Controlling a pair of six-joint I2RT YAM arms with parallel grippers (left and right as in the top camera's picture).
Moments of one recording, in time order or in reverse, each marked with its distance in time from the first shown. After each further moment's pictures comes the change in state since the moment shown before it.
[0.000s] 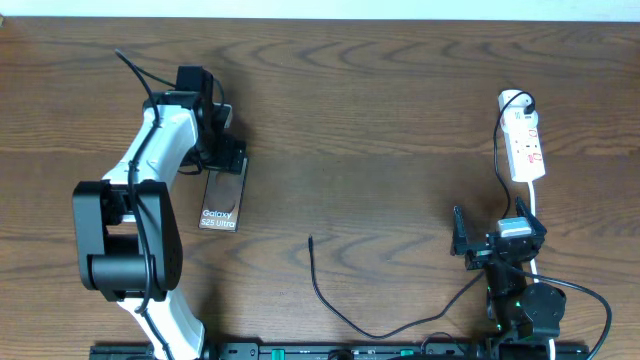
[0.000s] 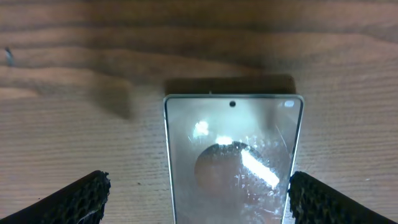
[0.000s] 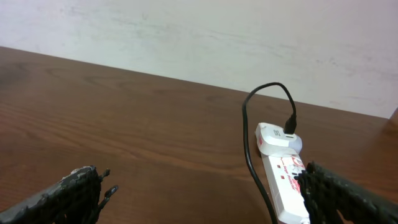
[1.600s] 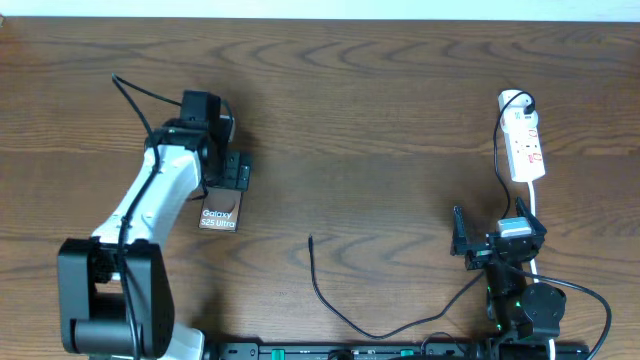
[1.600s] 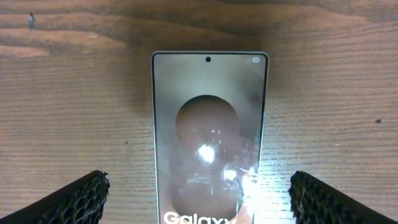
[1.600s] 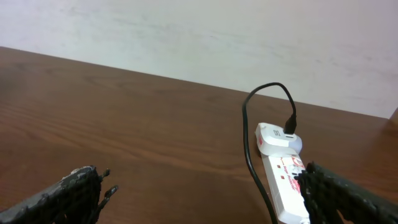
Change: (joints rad) left arm -0.060 -0.262 -0.264 0.158 -0.041 -0.082; right arm 0.000 0.000 0.000 0.000 0.000 0.000
